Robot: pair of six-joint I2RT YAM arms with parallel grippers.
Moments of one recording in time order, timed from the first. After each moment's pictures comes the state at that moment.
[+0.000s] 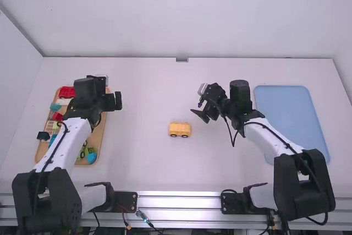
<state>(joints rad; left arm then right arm) 0.17 1.30 0.81 -0.28 0.07 0.04 0.24 1.46 0.74 0.10 -0.67 -0.66</state>
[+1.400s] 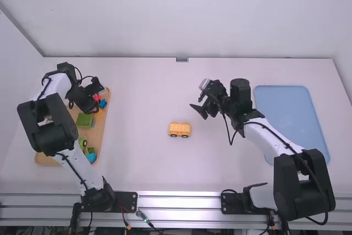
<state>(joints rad) 0.43 2.02 1.50 -0.96 0.13 1.14 0.24 1.46 0.74 0.18 -0.64 -0.55</state>
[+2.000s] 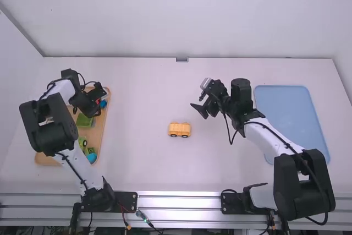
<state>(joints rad) 0.43 2.02 1.37 -0.79 0.13 1.14 0.23 1.46 0.74 0.18 -0.64 -0.53</state>
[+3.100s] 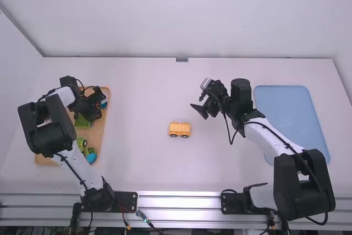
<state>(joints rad) 0.47 2.01 1.26 -0.64 0.20 1.15 0.23 1.46 0.74 0.17 -0.64 -0.53</state>
